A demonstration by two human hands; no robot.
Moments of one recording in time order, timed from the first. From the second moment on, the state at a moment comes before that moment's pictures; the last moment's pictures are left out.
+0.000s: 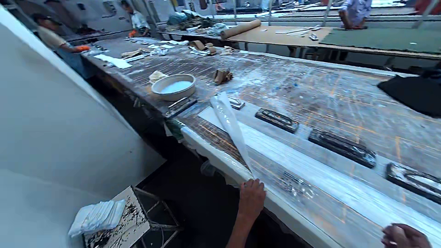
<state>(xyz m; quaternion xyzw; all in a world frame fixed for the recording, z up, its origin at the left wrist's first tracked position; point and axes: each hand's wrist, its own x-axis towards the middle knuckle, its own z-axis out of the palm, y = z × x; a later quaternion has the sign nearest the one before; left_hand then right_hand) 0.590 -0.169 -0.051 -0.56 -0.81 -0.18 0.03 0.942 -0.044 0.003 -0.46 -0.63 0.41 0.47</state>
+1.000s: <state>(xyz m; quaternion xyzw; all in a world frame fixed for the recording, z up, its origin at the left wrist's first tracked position) 0.054 -0.230 0.005 -0.34 -0.77 -0.53 -0.10 0.344 0.012 -0.021 -0.30 -0.82 0.46 0.18</state>
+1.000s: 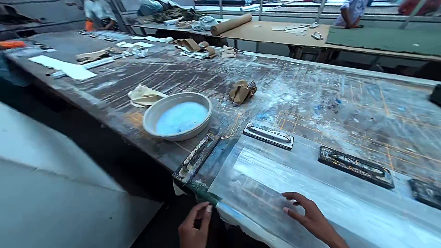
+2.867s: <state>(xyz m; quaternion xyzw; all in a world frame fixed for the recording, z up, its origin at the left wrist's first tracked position) 0.296 0.044 0.038 -0.81 -0.46 -0.25 -0.25 0.626 -0.228 -0.070 -0.69 -0.45 0.12 0.56</state>
